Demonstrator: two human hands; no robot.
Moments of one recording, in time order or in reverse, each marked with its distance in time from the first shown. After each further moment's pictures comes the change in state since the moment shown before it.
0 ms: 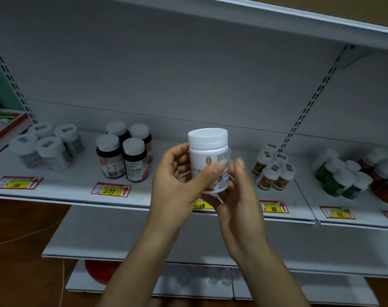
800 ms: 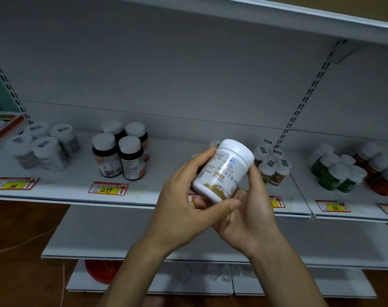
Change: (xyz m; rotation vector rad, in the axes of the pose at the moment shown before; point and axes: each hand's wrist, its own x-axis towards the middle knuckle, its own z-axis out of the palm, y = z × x) left_hand -0.020 -0.006 -0.006 0.363 -0.321 0.234; right_hand -0.009 -0.025 -0.010 0.262 -0.030 0.406
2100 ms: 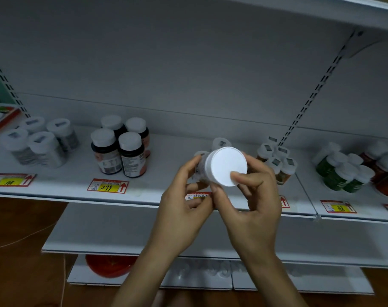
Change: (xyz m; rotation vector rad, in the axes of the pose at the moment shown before) left_hand -0.004 -0.030 0.004 -0.126 0.080 -0.265; right_hand 0.018 0.025 -0.026 -0.956 0.170 -1.298
